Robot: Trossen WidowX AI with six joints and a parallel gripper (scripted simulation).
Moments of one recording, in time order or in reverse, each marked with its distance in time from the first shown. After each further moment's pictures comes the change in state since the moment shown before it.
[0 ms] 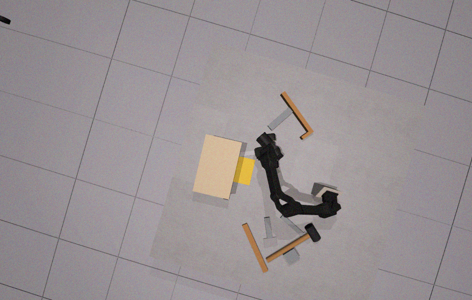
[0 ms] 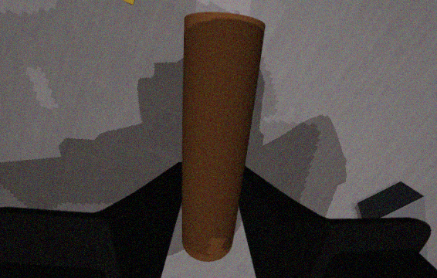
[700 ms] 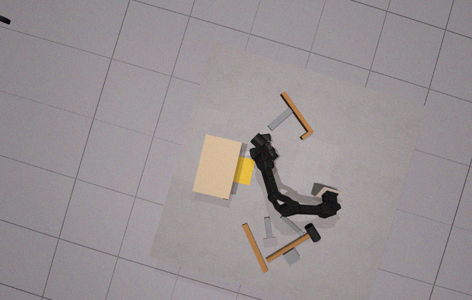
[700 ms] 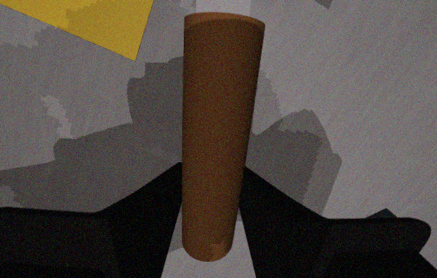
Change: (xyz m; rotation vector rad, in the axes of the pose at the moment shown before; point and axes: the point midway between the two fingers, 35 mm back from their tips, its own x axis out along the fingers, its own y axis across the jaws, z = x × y) arm 0.000 0.000 0.026 -0.002 -0.001 0.000
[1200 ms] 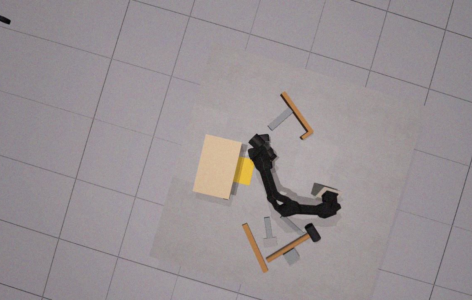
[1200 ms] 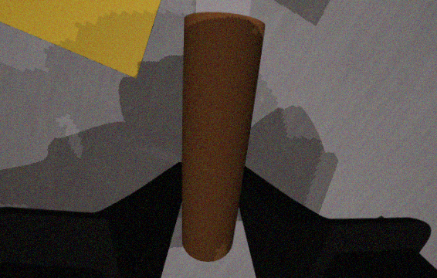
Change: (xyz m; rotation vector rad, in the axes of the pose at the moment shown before) arm 0.000 0.000 0.009 0.001 0.000 -0.002
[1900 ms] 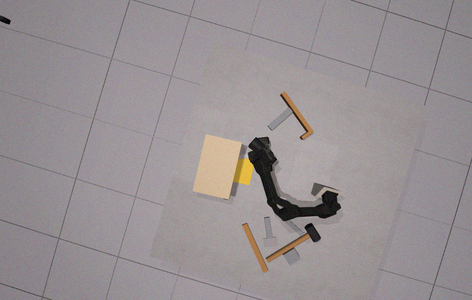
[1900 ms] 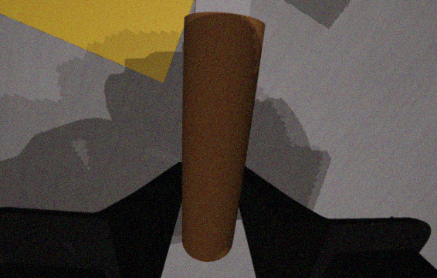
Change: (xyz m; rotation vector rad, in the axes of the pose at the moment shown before) arm 0.000 0.014 0.001 -0.004 0.000 -0.010
